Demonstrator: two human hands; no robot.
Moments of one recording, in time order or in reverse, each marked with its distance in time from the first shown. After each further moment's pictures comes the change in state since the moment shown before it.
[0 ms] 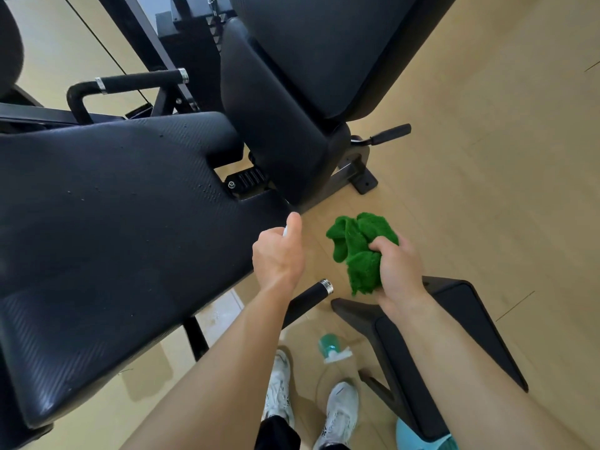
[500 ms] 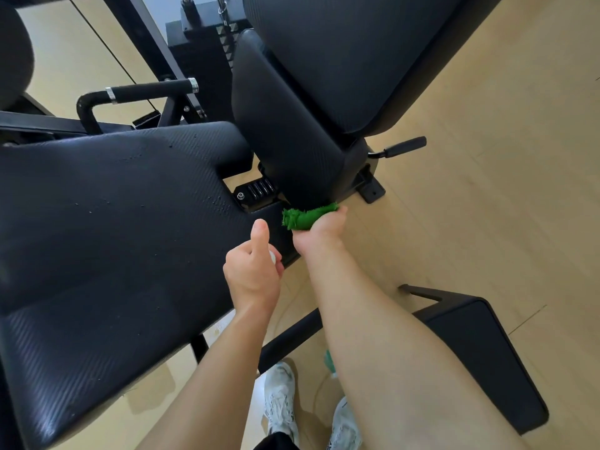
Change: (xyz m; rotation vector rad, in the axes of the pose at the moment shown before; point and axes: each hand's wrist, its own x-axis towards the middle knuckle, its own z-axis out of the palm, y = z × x) left_hand 0.010 -0.012 -0.045 -0.270 0.129 0.074; right_hand 0.071 0.004 0.162 0.792 0.016 0.326
